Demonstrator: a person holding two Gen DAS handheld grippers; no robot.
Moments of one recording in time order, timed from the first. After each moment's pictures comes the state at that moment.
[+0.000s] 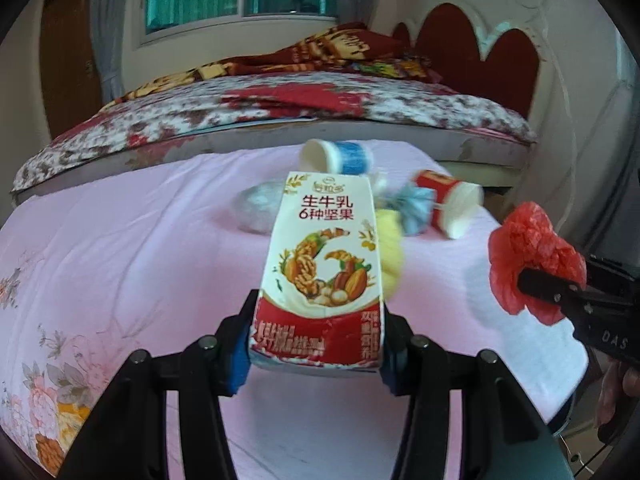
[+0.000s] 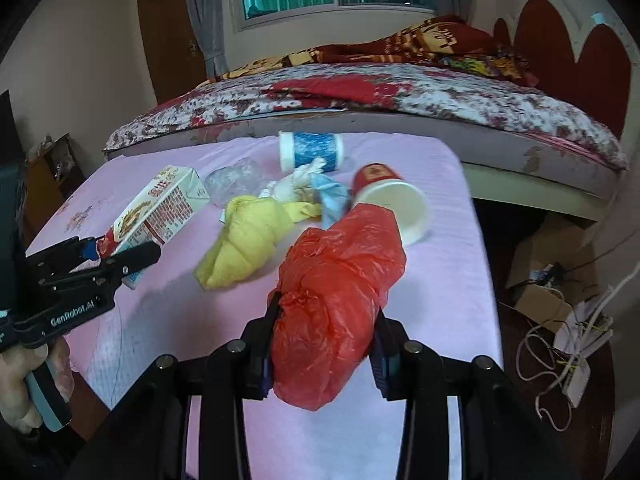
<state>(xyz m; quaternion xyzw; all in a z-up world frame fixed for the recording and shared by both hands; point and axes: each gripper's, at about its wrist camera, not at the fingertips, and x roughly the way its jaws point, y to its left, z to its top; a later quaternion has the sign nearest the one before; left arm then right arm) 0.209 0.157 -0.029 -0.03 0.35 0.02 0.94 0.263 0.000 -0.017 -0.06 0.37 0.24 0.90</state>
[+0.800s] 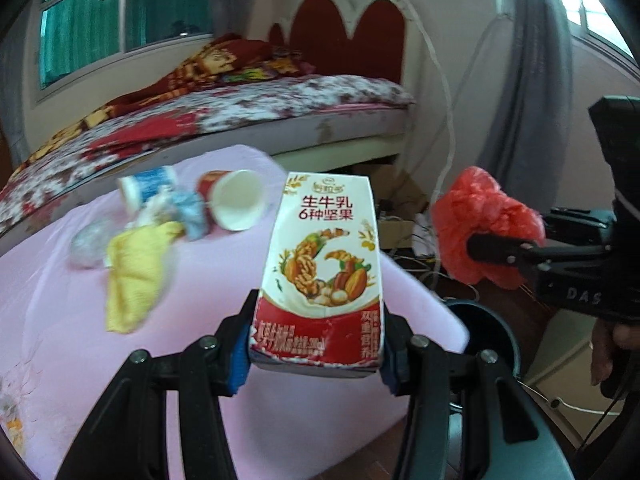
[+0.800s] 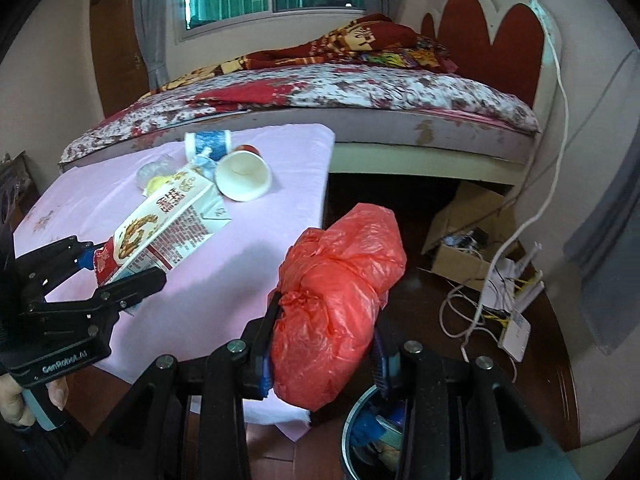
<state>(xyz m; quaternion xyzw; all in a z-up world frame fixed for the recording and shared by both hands) 0.180 -0.004 -0.022 0.04 0.33 -0.15 0.93 0.201 -0.152 -0.003 -0.06 0.37 0.13 0.92</state>
